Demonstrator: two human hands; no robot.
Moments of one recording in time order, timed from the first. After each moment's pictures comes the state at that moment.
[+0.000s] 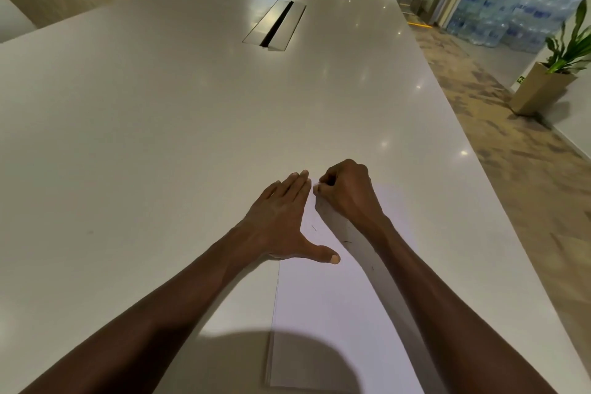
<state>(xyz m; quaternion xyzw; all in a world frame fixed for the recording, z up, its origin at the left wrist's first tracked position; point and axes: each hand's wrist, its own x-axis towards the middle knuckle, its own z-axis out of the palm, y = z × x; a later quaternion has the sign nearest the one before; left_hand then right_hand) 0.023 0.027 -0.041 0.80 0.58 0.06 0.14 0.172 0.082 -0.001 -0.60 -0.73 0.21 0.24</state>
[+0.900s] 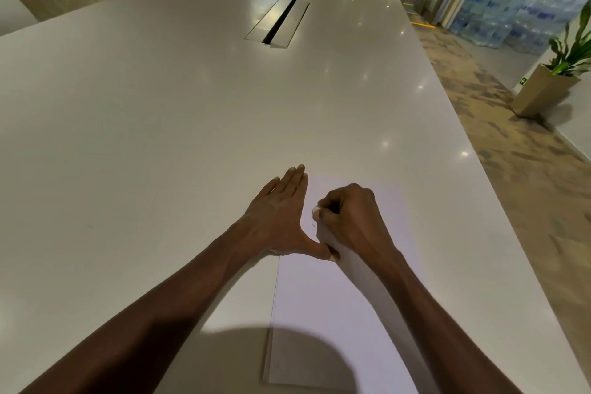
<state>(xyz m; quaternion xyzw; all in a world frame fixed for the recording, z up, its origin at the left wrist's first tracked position) 0.024 0.028 -0.038 0.79 0.60 0.04 0.14 0.178 0.031 -0.001 -0.62 -0.72 0.24 0.22</state>
